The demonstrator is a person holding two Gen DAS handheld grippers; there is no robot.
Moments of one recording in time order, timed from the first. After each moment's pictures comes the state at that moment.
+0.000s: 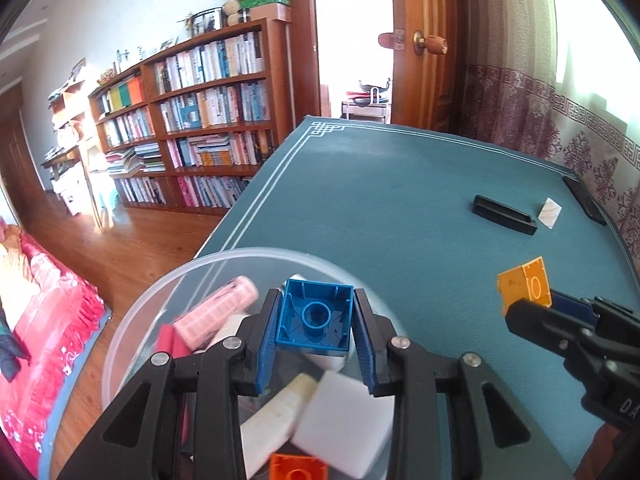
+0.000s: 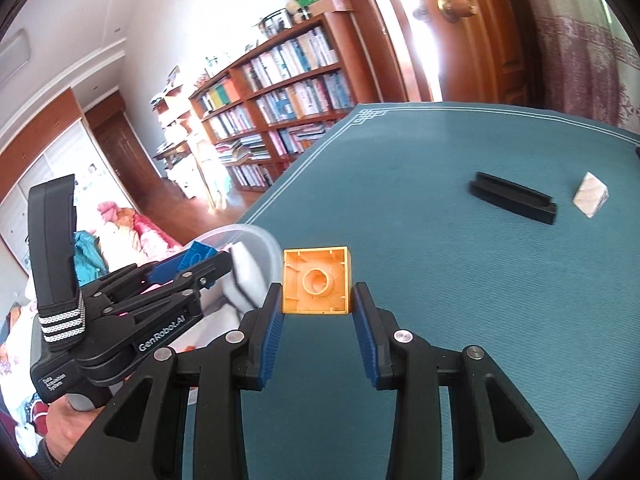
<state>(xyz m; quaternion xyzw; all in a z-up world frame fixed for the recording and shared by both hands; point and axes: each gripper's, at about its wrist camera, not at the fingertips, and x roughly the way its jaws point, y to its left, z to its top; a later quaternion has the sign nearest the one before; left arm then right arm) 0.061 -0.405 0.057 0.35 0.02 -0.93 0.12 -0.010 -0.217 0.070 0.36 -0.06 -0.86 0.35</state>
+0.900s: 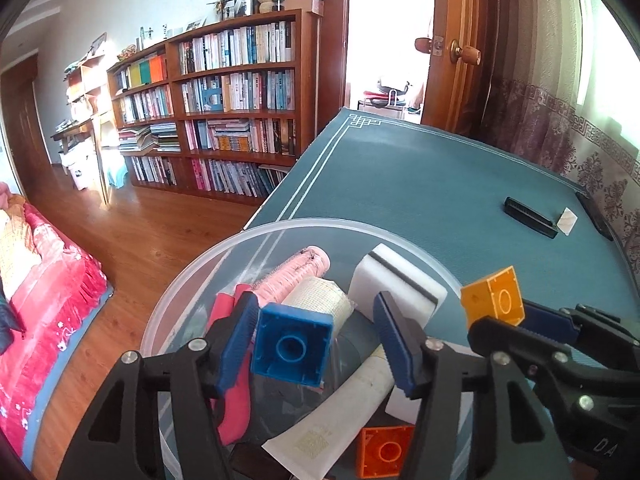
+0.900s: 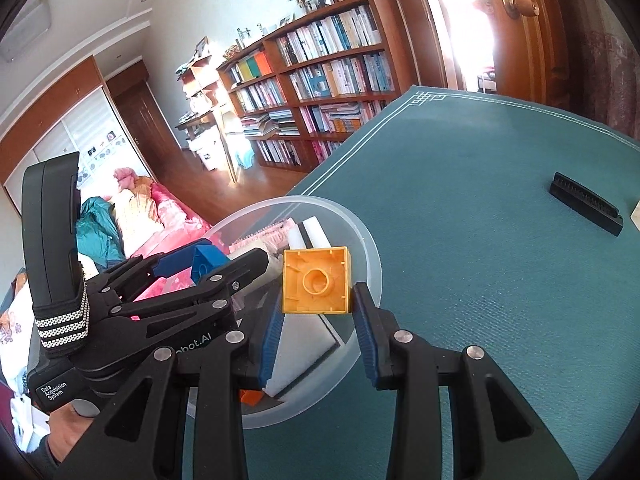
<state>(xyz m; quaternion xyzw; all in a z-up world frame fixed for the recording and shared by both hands) 0.085 -0.451 0.046 0.35 0.06 -0.93 0.13 0.007 -0.291 0.057 0.38 -0.02 -0.84 0.38</state>
